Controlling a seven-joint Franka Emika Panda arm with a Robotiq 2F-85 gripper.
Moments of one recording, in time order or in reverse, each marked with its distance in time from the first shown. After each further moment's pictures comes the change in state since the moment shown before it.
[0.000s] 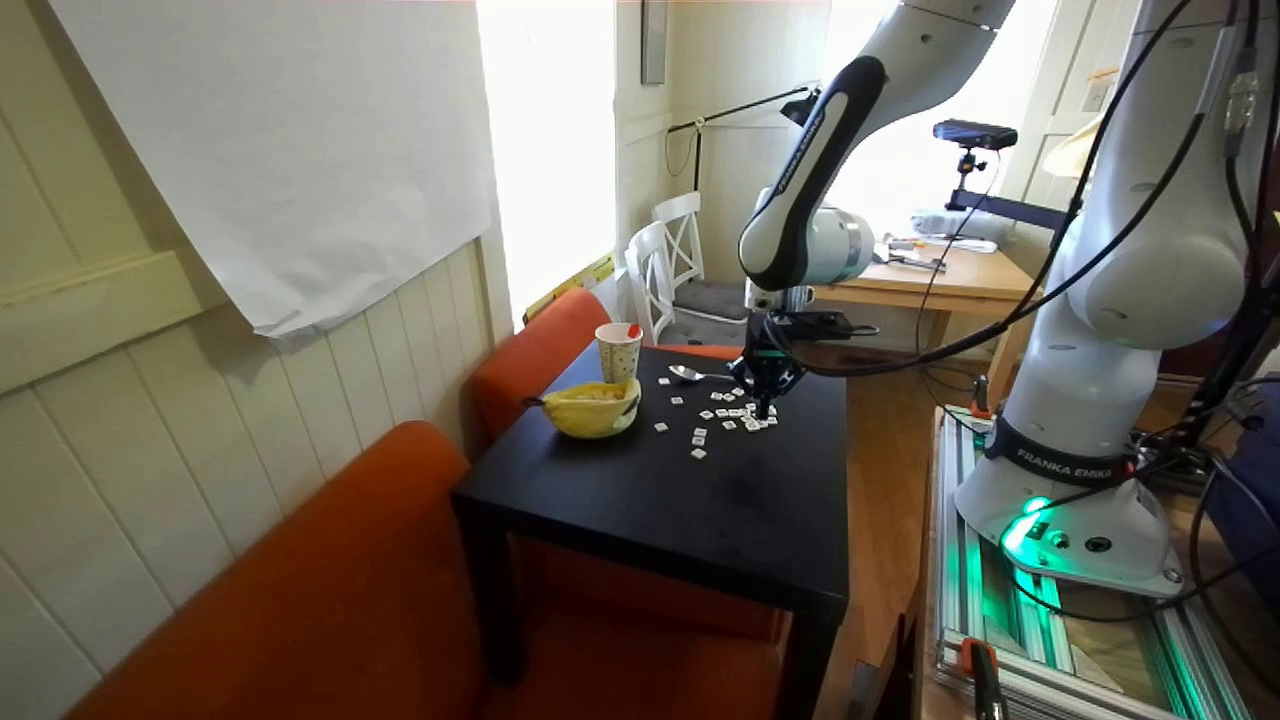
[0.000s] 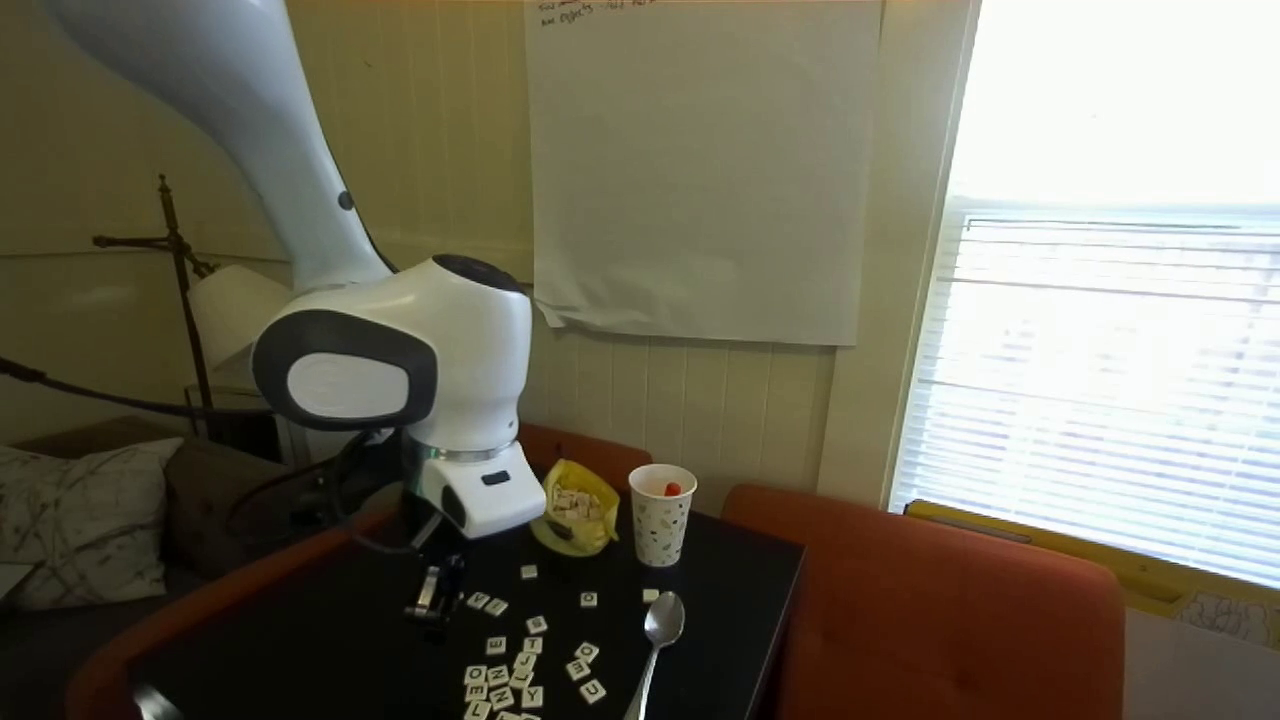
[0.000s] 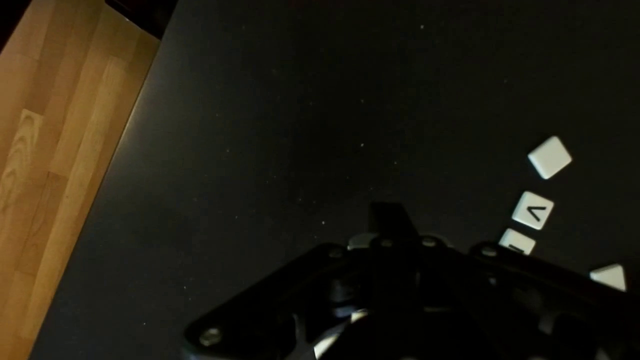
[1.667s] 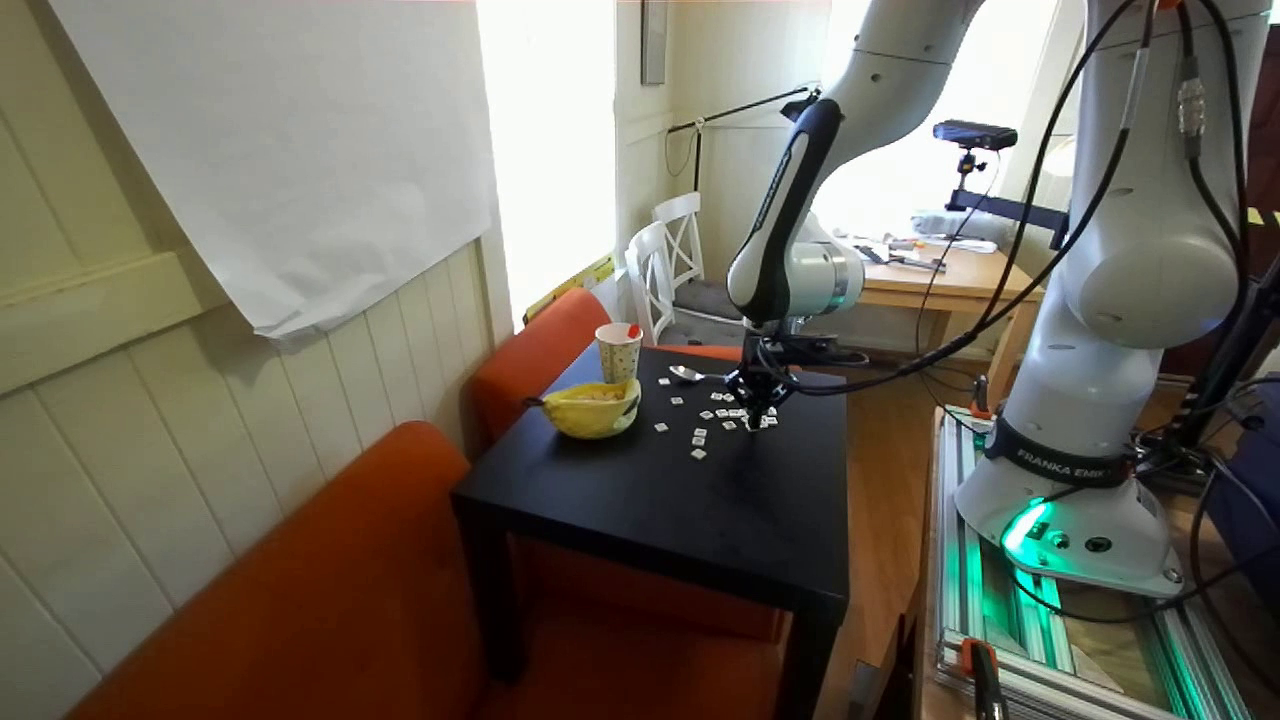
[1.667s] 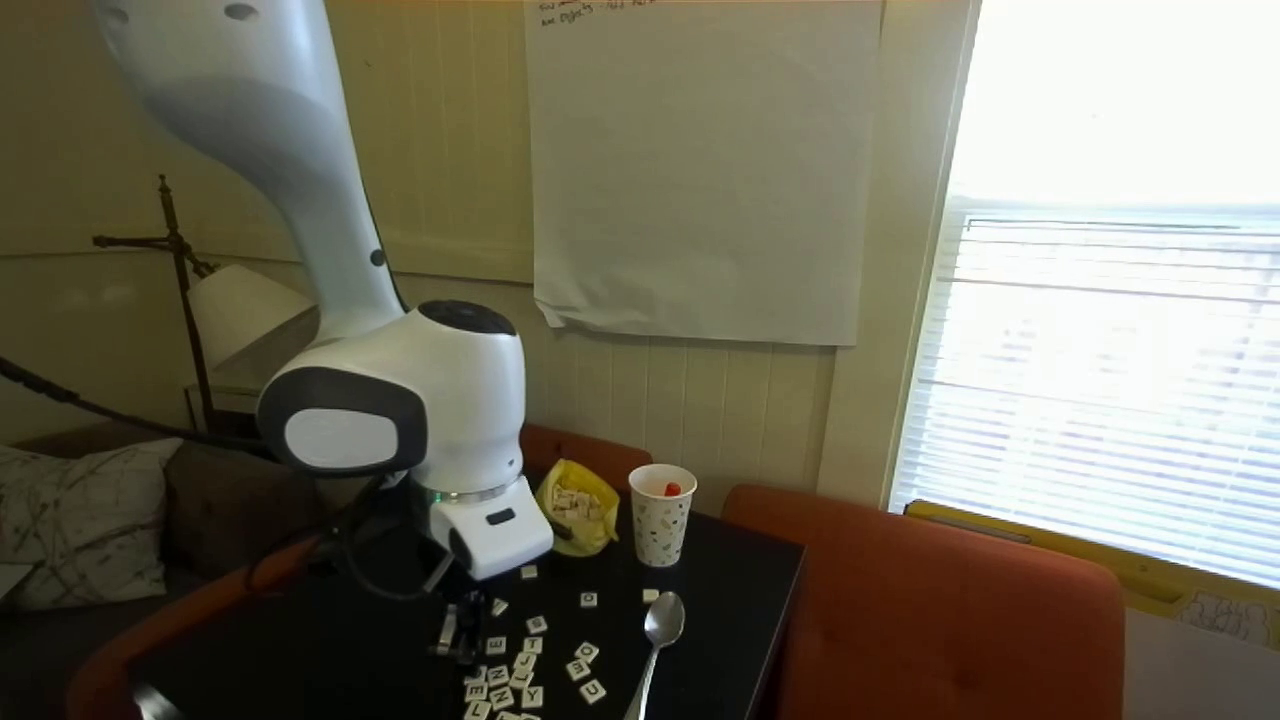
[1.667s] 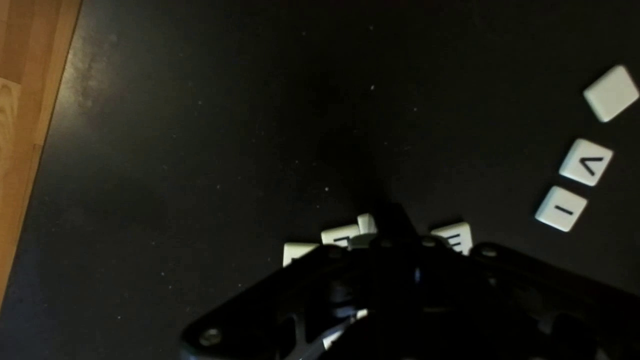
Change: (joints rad) arm -0.037 0.150 0.070 0.027 0.146 0.215 -0.083
